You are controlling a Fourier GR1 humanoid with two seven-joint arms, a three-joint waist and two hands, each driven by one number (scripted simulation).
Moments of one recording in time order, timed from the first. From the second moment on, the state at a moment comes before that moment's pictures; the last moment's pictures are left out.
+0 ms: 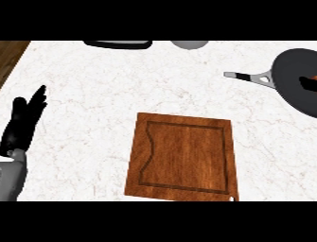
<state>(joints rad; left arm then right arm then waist) -0.21 0.30 0.12 -1.30 -0.13 0.03 0.23 -0.84 -0.49 -0.72 -0.31 0.73 -0.58 0.07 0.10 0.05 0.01</state>
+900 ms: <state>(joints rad) -0.21 0.31 0.14 -1.28 -0.13 0.03 0.22 -0.86 -0.51 -0.92 -0.33 0.51 -0.76 -0.25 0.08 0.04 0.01</state>
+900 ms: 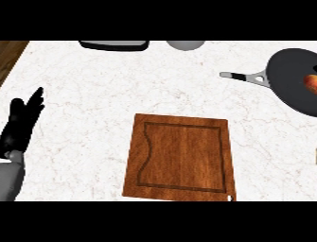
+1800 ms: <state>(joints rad) -0.12 0.33 0.19 -1.30 -0.13 0.04 0.23 -0.51 -0.55 -0.98 -0.57 0.27 -0.50 -0.34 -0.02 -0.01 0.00</state>
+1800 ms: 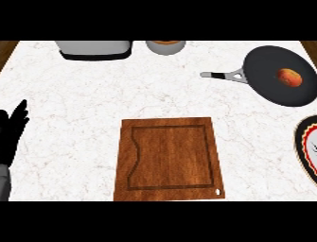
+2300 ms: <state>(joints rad) -0.10 0.33 0.21 -1.34 -0.13 0.02 0.25 -0.14 -0.42 -0.95 -1.09 0.18 -0.29 -0.15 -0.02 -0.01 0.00</state>
